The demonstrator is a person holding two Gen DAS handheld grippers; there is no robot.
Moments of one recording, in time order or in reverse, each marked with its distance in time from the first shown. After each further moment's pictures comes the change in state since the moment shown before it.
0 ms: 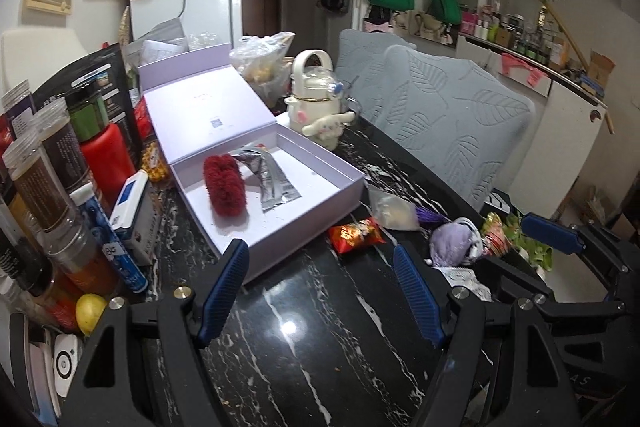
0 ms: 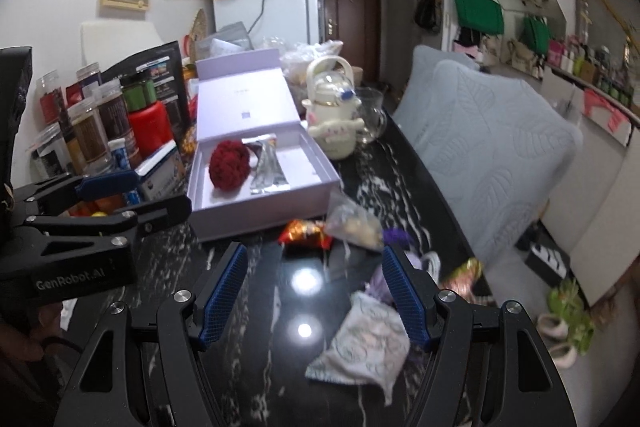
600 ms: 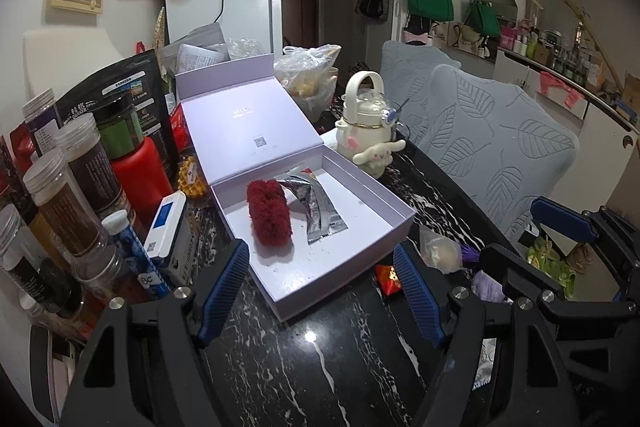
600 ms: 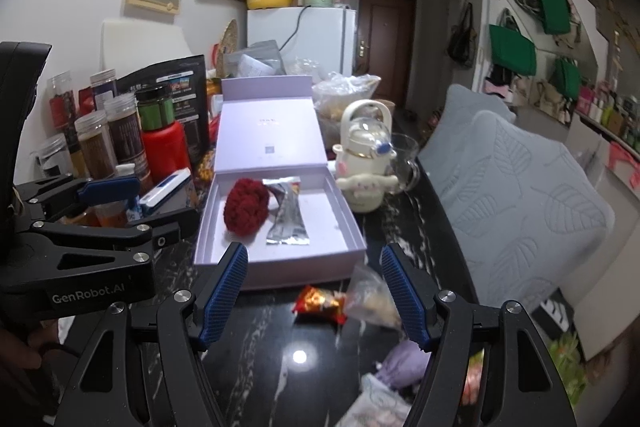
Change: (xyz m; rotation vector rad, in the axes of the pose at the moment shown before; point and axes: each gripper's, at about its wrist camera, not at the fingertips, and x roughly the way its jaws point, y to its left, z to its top) left arm 0.013 0.032 0.038 -0.070 -0.016 0.126; right arm 0.029 0.021 0.058 -0.128 -0.074 0.055
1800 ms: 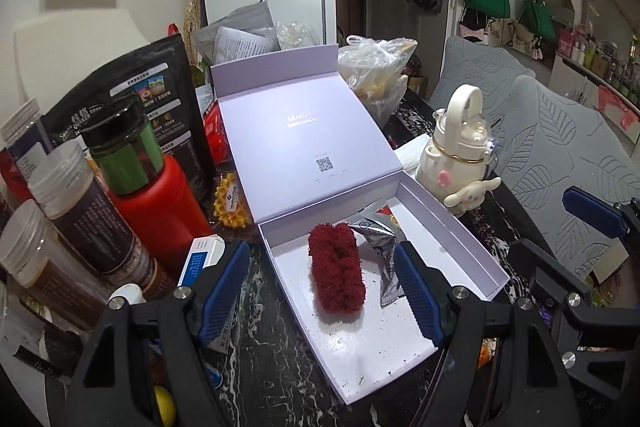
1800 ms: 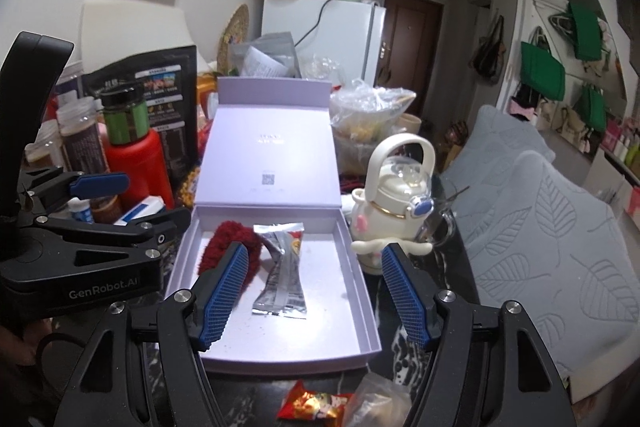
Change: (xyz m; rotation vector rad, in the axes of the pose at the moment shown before) left arm 0.088 0.057 0.065 -0.074 0.050 0.159; right arm 0.110 0.013 0.075 -0.110 0.014 0.026
